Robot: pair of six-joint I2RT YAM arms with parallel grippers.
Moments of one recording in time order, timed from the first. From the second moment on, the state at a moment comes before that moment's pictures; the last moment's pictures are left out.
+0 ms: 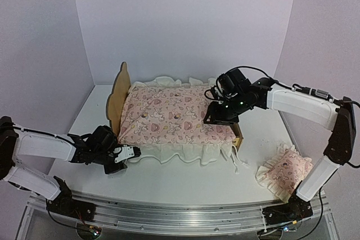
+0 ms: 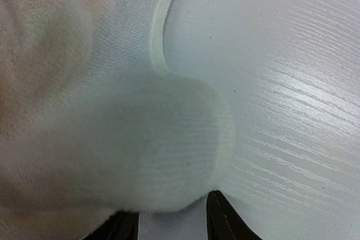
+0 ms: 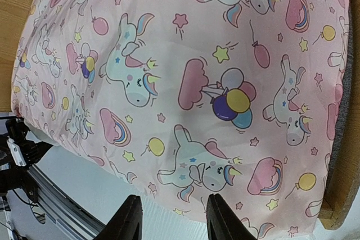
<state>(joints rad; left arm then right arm) -0.72 1.29 0.46 -0.16 -0.02 0.60 0.73 1.65 1.40 -0.72 -0.10 0.55</state>
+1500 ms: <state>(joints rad) -0.67 0.86 0.25 -0.40 -0.16 0.77 0.65 1.75 1.34 -0.77 -0.01 0.55</state>
